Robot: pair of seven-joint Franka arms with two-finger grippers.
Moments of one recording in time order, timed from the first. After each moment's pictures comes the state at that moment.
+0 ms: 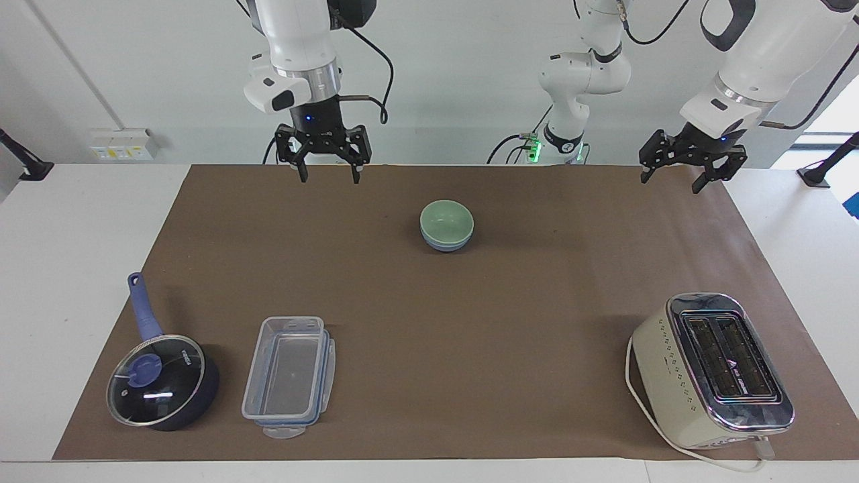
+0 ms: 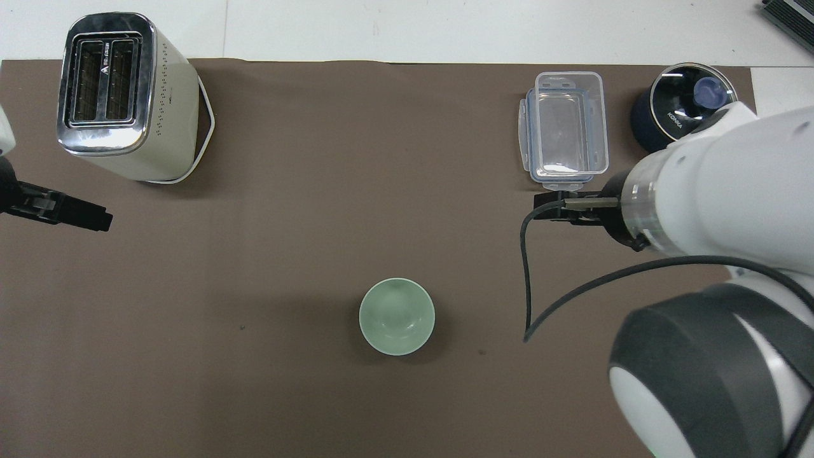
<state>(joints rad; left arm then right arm) -0.09 -0.01 0.02 -1.56 -0.05 1.54 0.22 0.16 -0.04 0.16 -1.60 -0.03 1.71 0.43</state>
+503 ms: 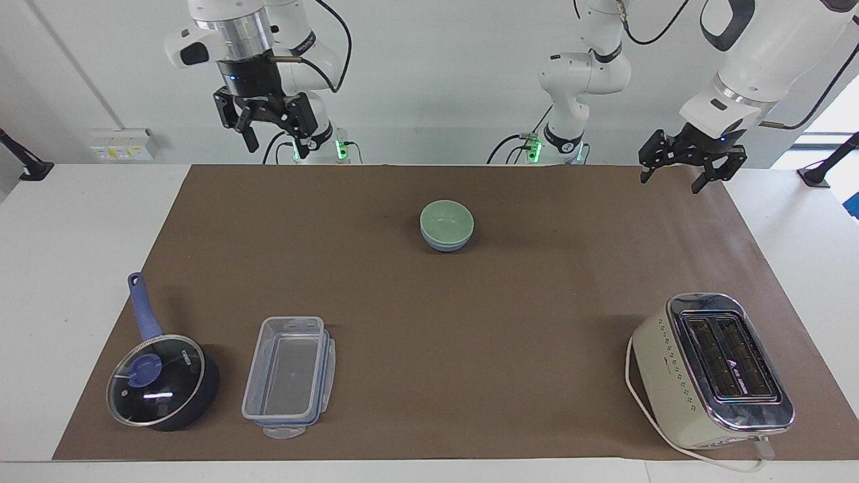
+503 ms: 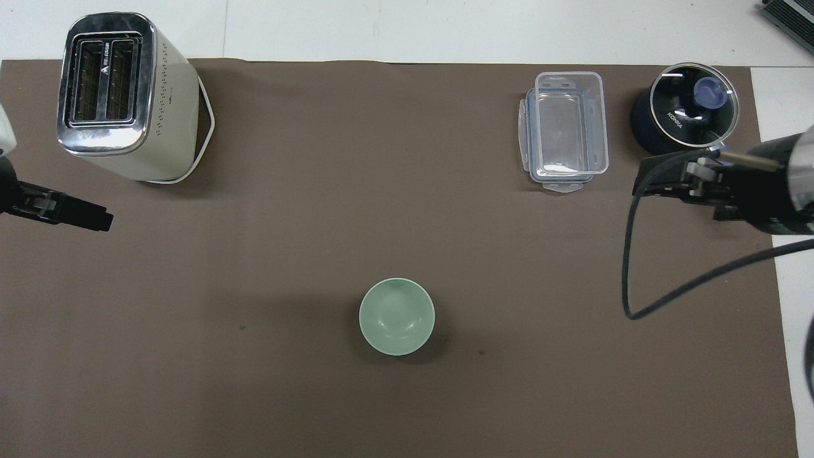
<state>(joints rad) -0.09 -0.01 0.02 -1.56 -0.05 1.54 0.22 0.00 -0.05 0.15 -1.45 0.04 1.56 0.47</state>
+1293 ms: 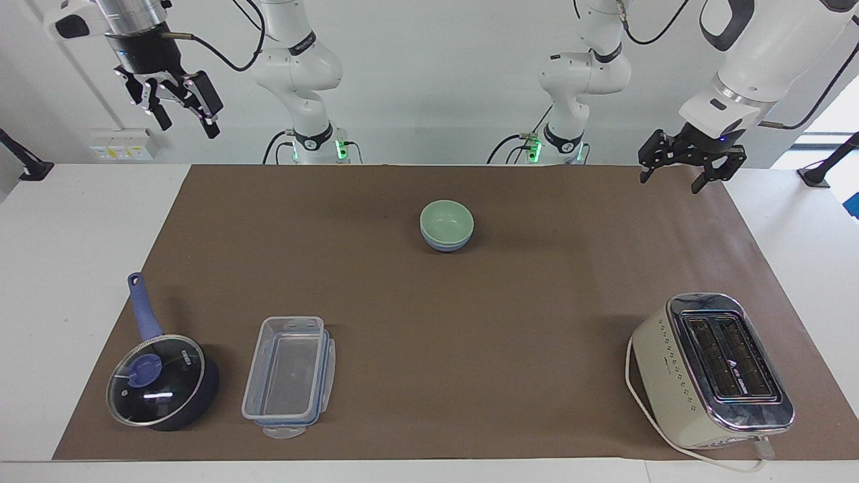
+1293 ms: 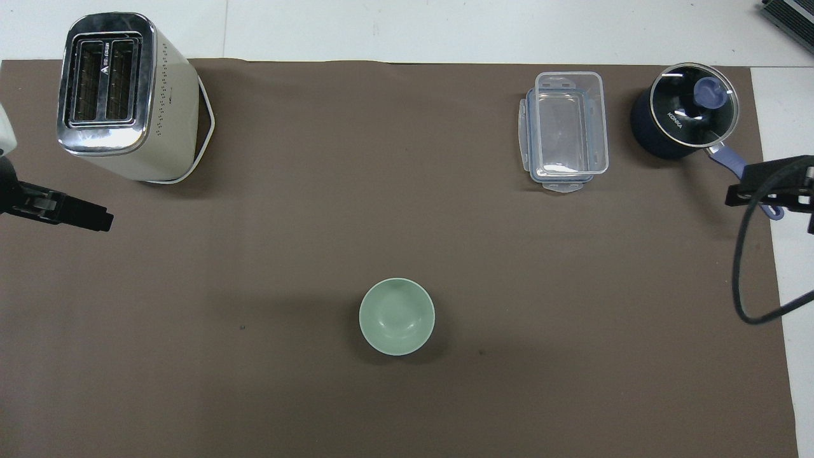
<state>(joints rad) -0.09 -0.01 0.02 -1.56 -0.05 1.54 0.22 -0.06 -0.09 -0.03 -1.45 0.03 1.45 0.22</state>
